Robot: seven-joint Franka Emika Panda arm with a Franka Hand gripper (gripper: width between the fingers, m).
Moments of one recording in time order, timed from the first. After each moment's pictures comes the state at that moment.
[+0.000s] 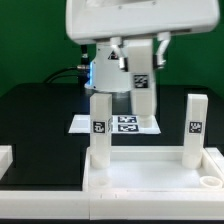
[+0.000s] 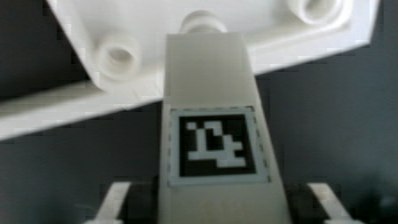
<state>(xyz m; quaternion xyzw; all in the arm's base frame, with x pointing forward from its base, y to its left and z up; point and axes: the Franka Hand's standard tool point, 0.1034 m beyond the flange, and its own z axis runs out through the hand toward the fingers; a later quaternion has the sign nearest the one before) 0.617 0.016 0.189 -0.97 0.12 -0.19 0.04</state>
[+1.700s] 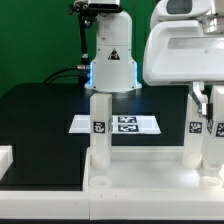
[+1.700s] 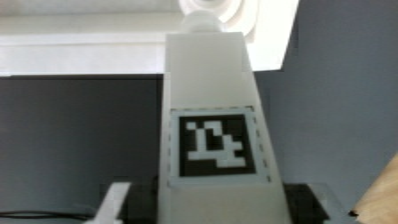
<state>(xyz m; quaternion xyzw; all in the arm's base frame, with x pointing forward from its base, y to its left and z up) 0.648 0.112 0.131 -0.97 0.00 -0.22 0.01</state>
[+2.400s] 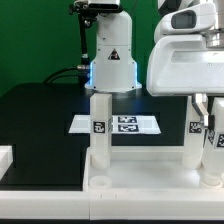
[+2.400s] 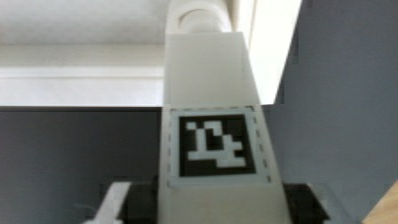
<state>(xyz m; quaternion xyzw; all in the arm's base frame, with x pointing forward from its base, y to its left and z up) 0.642 0.116 0.113 -0.98 -0.01 -0.21 0.00</state>
